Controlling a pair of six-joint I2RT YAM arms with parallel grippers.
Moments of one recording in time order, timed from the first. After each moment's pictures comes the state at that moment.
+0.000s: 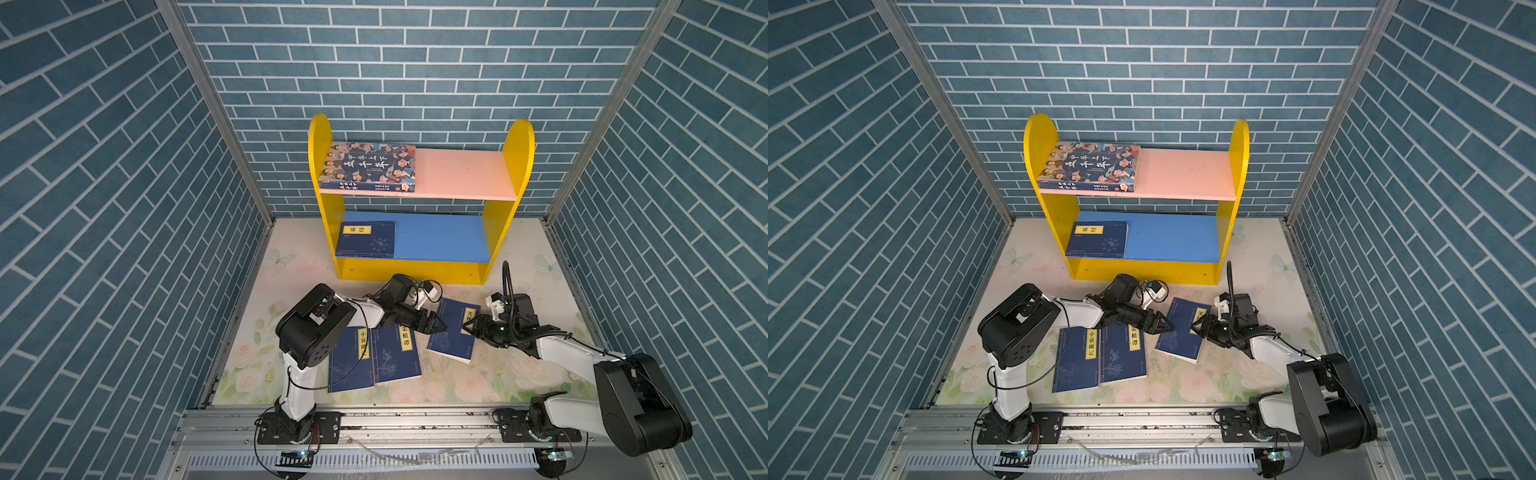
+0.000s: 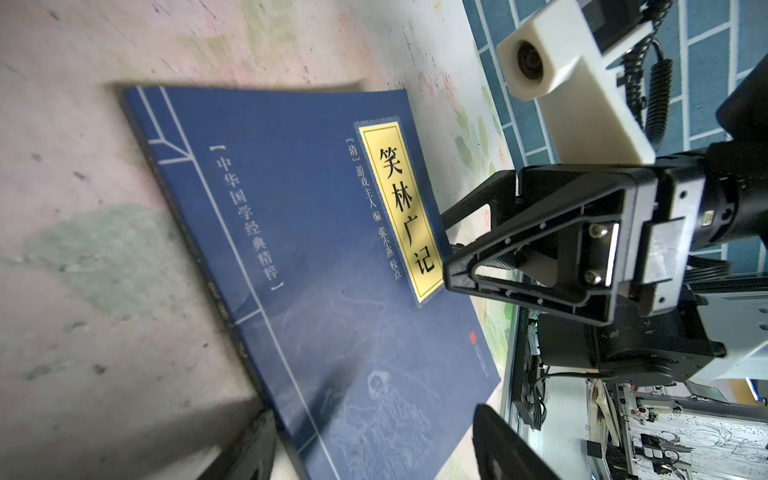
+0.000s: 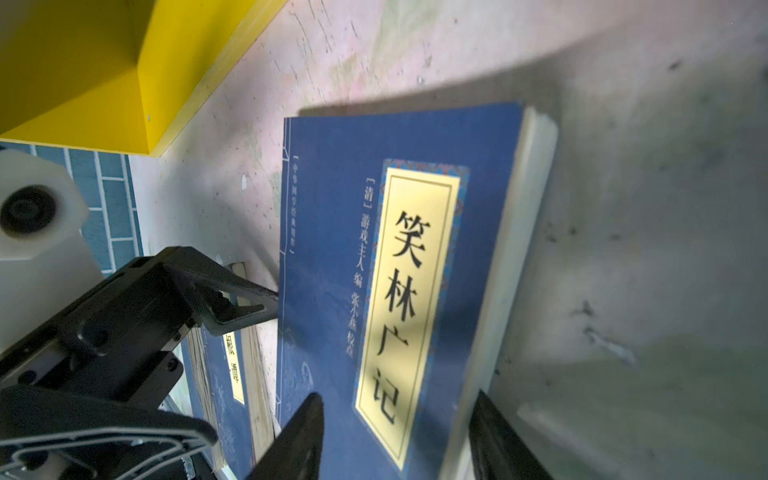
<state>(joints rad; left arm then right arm) -0.71 1.95 0.95 0.22 0.79 -0.45 0.29 1.26 0.39 -0.07 -0.53 0.63</state>
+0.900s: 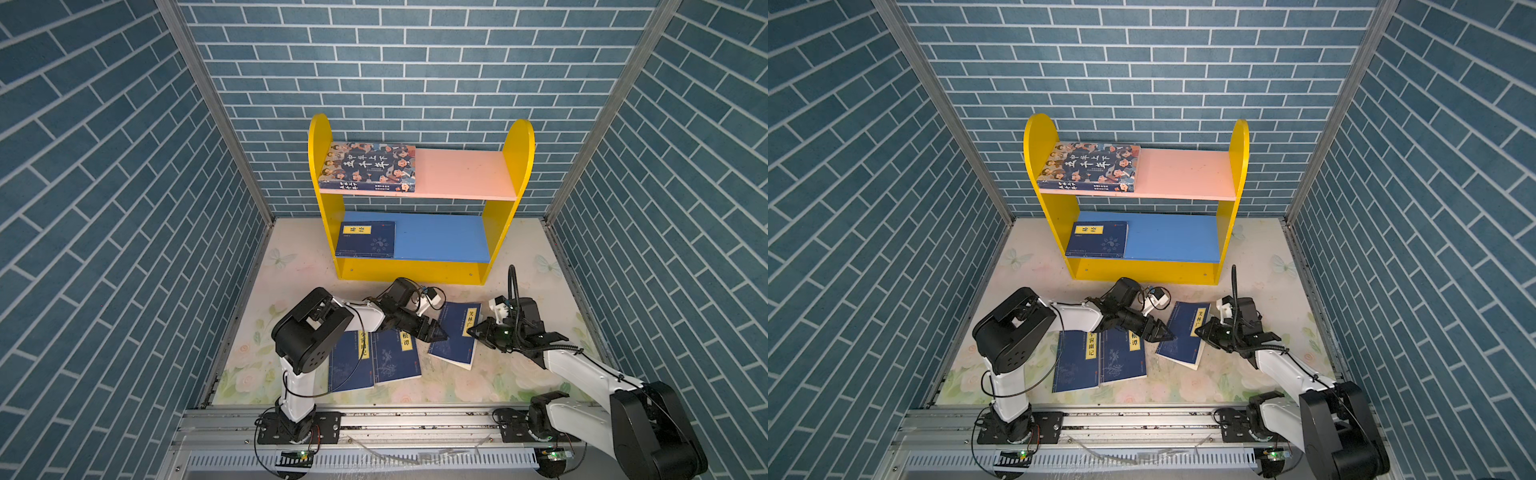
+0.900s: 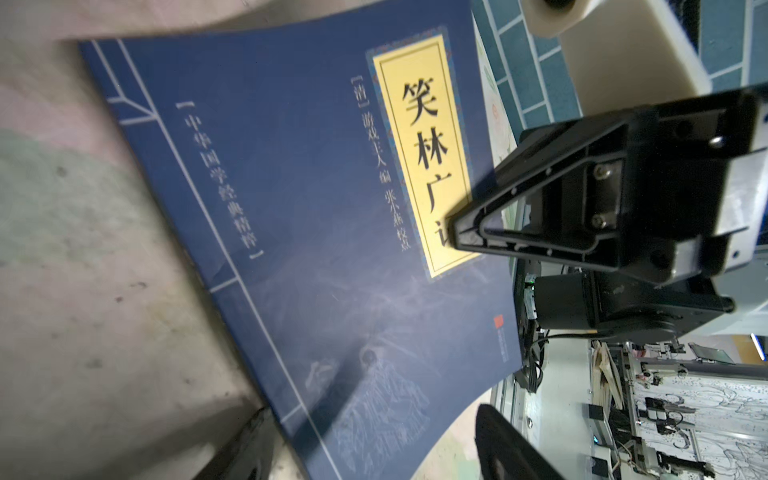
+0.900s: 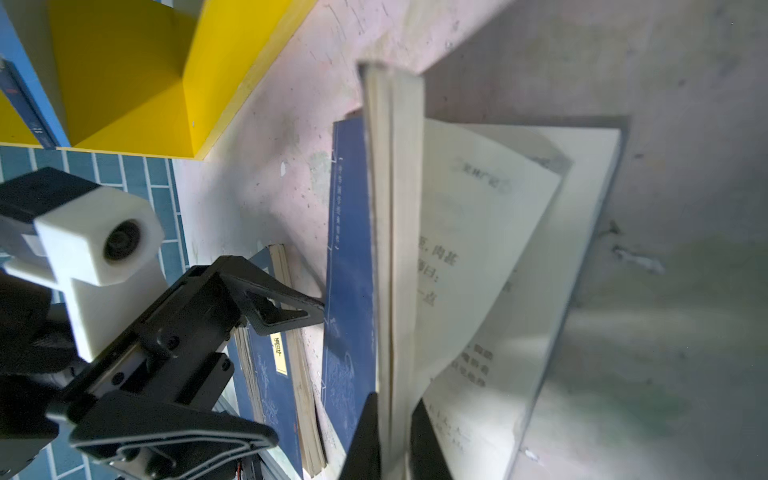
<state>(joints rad) -0.75 1.89 0.92 0.12 0.79 -0.36 0.30 1.10 0.36 -0.13 -0.57 0.72</state>
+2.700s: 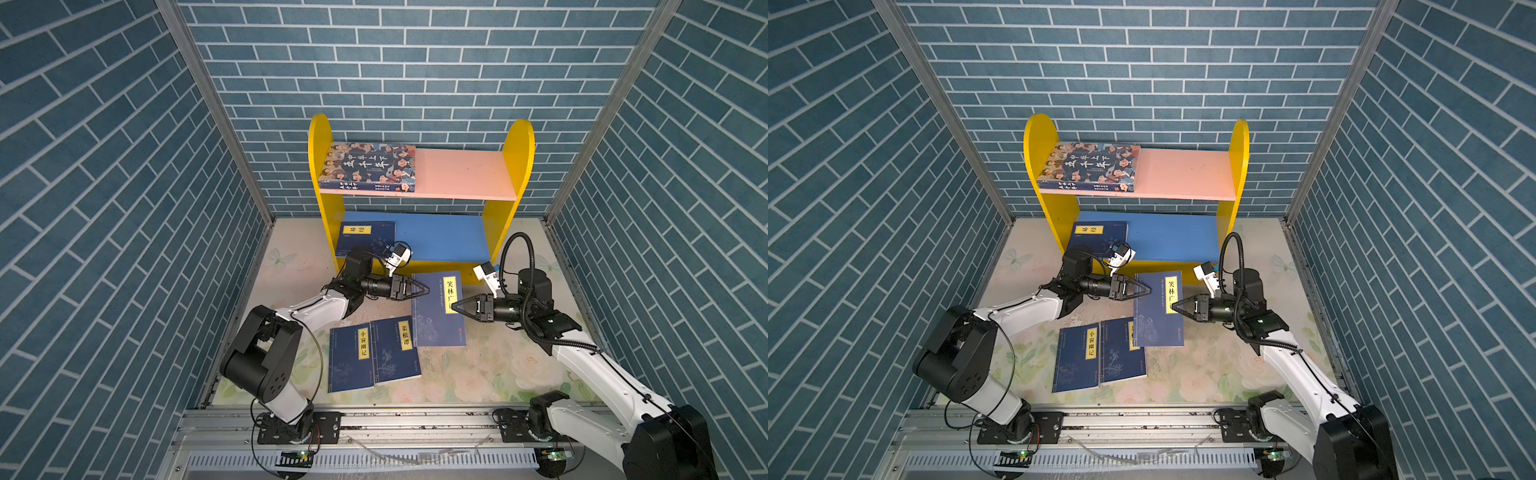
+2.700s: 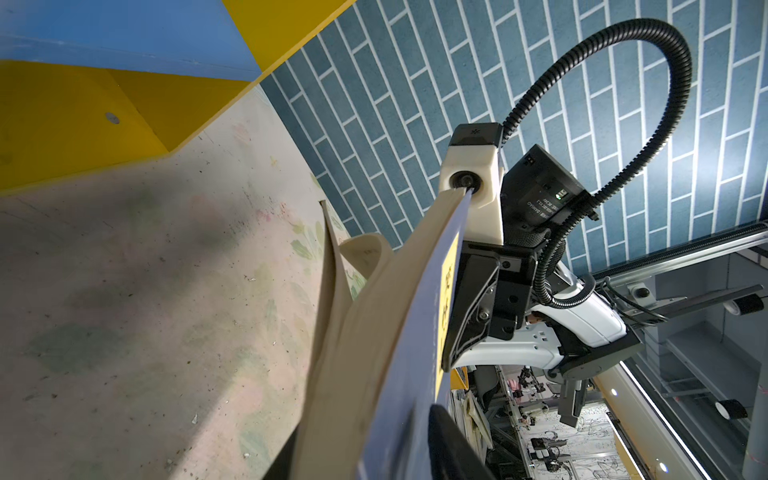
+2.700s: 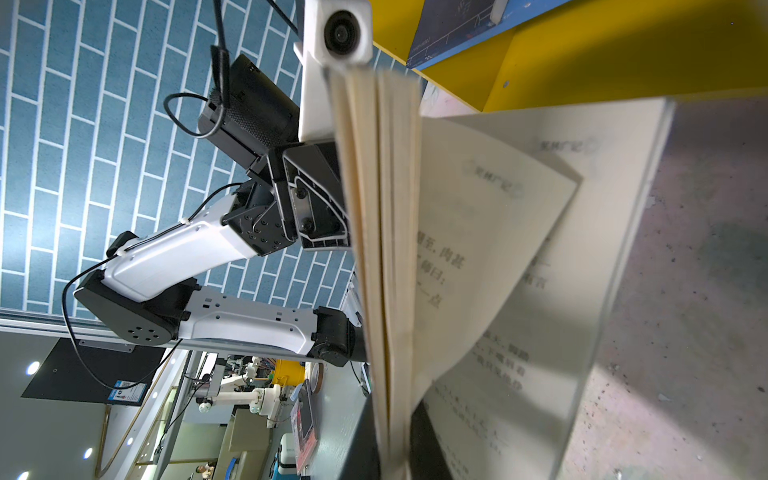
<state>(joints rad) -0.49 1.61 0.90 0.38 1.14 -0.78 0.36 1.04 0.63 -0.07 -1.03 0.68</state>
